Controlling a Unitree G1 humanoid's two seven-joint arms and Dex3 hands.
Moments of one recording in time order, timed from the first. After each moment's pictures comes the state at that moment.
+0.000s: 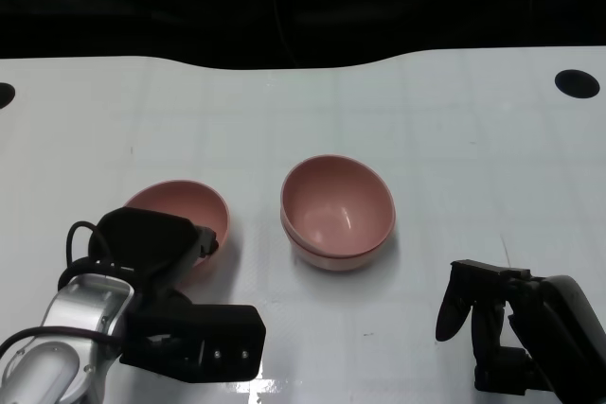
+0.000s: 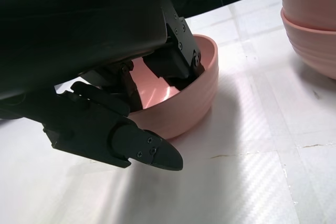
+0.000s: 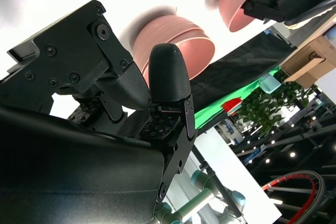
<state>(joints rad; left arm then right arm) -0.31 0.35 -0.40 0.28 1.02 0.05 -0.14 0.10 -0.24 0.16 0.09 -0.56 -0.61 -0.28</state>
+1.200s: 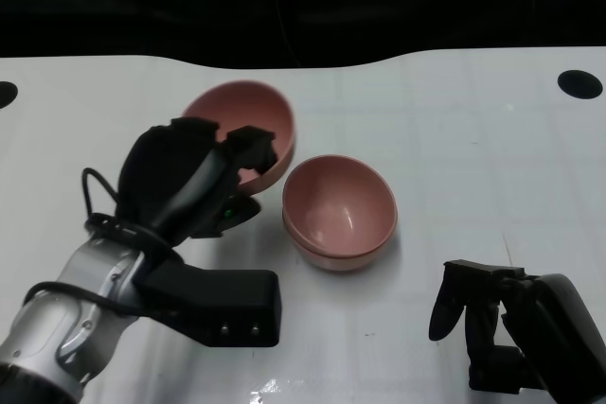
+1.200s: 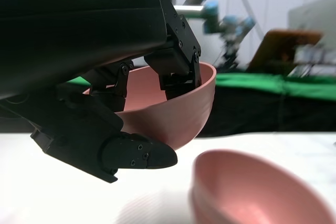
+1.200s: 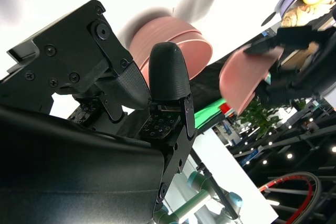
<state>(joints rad) -0.44 0.33 -0.39 0.32 0.86 -0.26 0.32 0.10 -0.23 0.17 0.10 -0.58 -0.60 -0.28</state>
